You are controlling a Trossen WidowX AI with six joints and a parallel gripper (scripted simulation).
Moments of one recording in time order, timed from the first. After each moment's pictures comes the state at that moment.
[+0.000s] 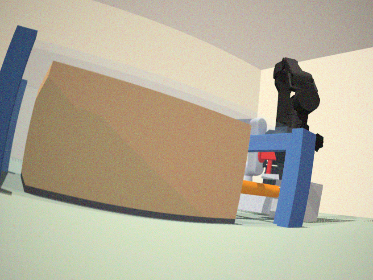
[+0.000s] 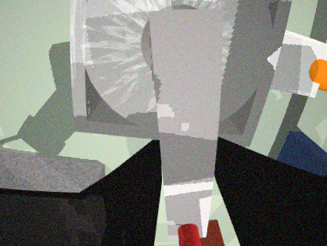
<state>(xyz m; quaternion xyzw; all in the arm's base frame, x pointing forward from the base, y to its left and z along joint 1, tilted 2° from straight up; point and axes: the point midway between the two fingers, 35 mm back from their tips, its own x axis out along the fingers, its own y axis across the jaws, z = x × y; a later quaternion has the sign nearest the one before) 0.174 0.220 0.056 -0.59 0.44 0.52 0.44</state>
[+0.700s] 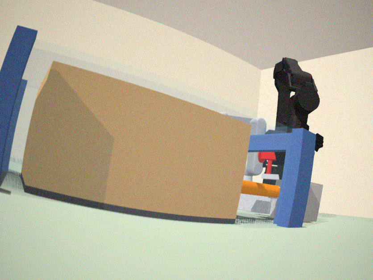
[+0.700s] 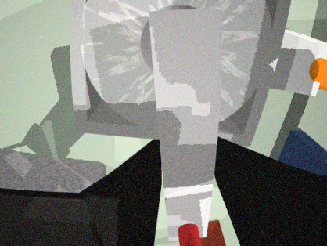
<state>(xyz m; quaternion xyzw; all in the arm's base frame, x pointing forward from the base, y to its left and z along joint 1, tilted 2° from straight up) 0.174 0.219 0.056 -0.59 0.44 0.52 0.44</state>
